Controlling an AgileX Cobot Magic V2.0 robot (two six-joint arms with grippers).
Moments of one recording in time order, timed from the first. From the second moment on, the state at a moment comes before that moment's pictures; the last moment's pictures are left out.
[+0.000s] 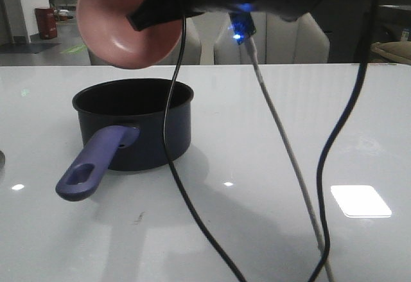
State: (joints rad) left arm -0.22 0.22 -0.31 -0.13 0.33 0.06; right arm 0.71 1.88 -1.25 0.43 -0.57 -0.73
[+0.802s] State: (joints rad) left arm -0.22 0.22 -0.31 -0.13 0.33 0.06; right arm 0.24 1.68 -1.25 0.54 0.47 -0.54
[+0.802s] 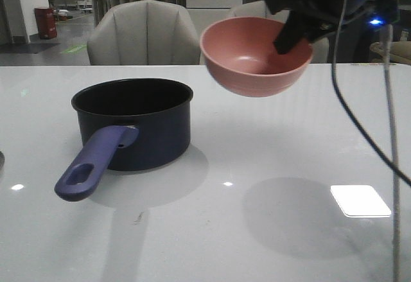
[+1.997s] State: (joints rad) left arm -0.22 0.22 -0.31 -0.13 0.33 0.06; right arm 0.06 1.81 -1.30 0.19 0.69 -0.18
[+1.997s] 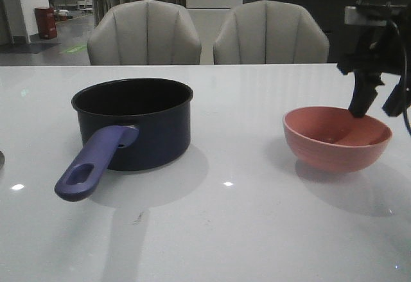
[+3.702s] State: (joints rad) left arm -0.22 0.22 -0.31 -0.13 0.34 0.06; right arm 0.25 0.12 -0.10 0.21 0.14 -0.19
